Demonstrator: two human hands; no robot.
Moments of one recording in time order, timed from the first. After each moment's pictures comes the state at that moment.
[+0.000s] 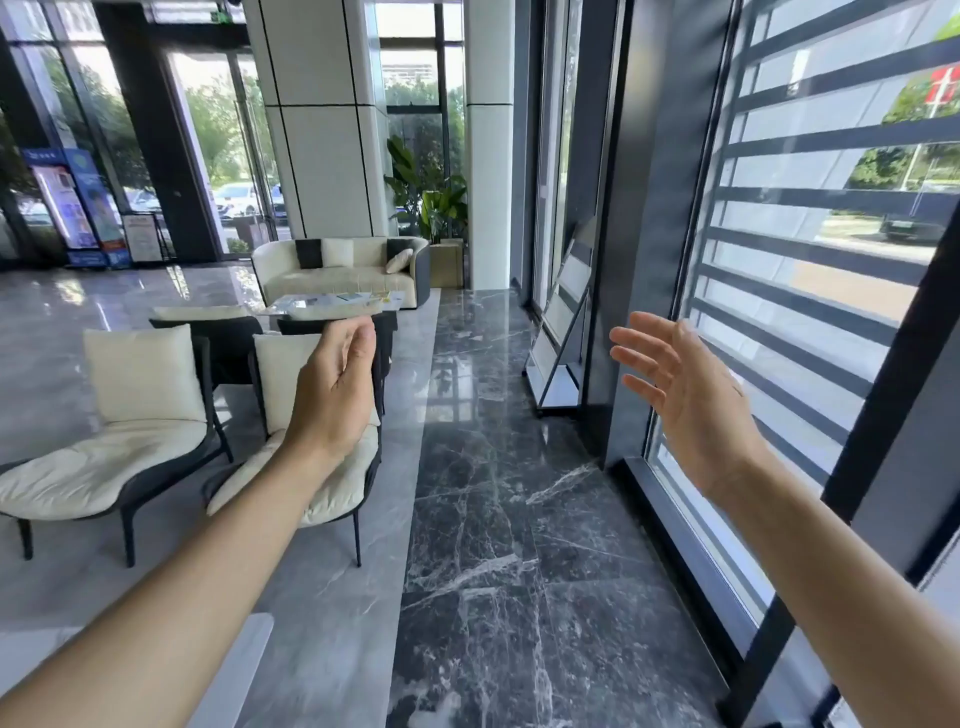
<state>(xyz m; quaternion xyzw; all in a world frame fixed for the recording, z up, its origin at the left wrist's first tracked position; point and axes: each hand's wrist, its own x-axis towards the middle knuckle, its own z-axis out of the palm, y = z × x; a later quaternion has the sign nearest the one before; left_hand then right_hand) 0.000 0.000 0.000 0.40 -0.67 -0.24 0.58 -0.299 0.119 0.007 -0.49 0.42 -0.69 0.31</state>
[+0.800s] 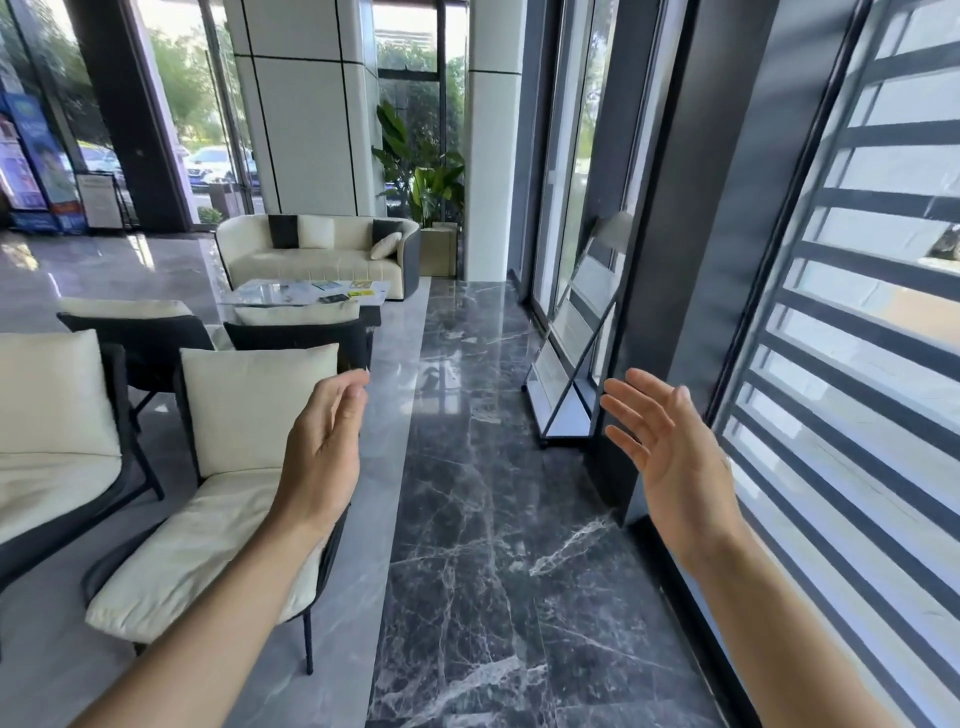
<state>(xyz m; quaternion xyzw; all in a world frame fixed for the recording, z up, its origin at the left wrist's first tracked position) -0.068 -0.442 -0.070 0.40 -0.62 -0.32 0.59 -0.361 -0.338 -0.054 -0.43 0.43 -0.71 0.36</state>
